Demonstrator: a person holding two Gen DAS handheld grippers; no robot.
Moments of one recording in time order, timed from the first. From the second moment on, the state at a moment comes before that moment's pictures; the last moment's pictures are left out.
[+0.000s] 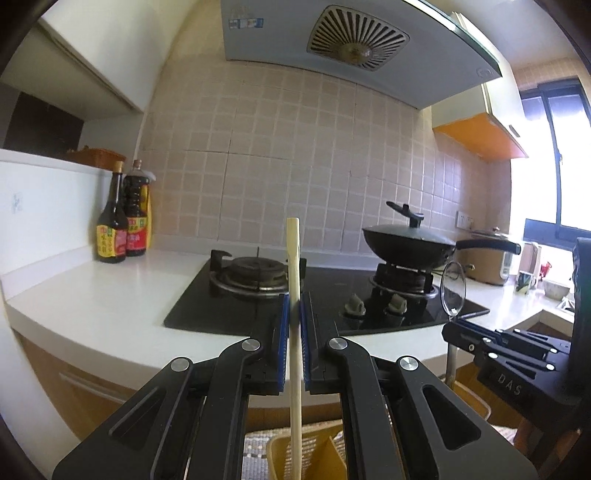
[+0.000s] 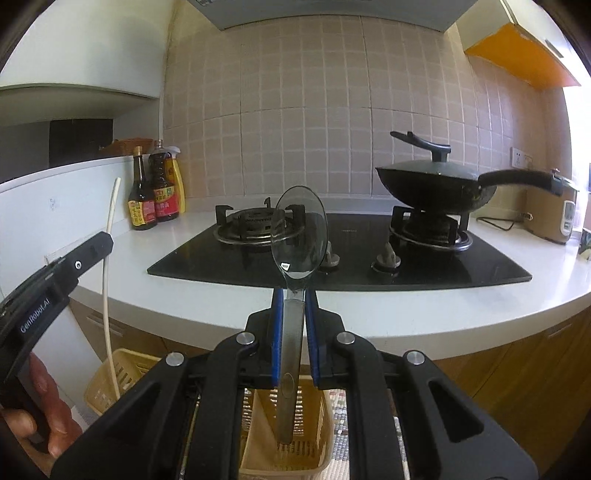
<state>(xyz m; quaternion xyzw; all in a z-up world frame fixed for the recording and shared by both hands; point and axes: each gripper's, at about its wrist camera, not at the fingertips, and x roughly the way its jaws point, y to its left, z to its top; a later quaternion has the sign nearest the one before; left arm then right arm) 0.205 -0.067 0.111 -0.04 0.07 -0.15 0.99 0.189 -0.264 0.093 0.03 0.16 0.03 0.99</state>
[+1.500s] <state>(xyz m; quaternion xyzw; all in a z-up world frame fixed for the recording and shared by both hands) 0.100 -0.024 -0.037 0.06 0.51 -0.22 0.83 0.060 -0.283 -0.041 0.10 0.55 0.06 0.83</state>
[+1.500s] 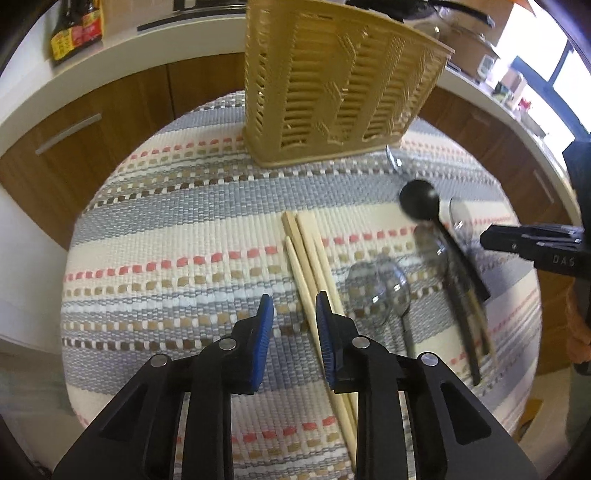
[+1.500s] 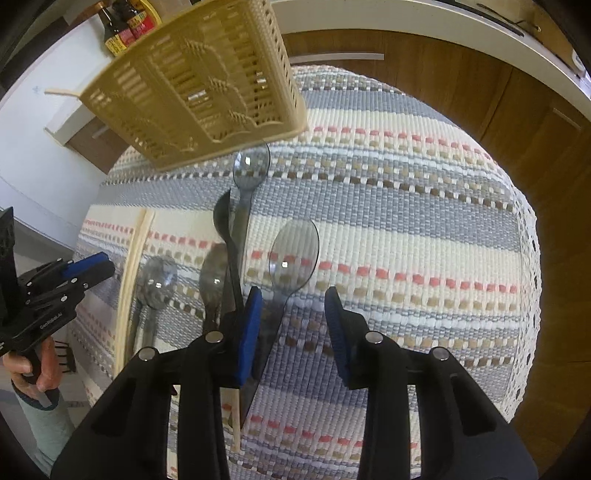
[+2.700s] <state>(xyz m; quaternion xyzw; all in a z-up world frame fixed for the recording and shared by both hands) 0.114 -0.042 -0.038 0.16 0.53 -0.18 0.81 0.085 -0.235 -0.057 0.01 0.59 0.02 0.81</state>
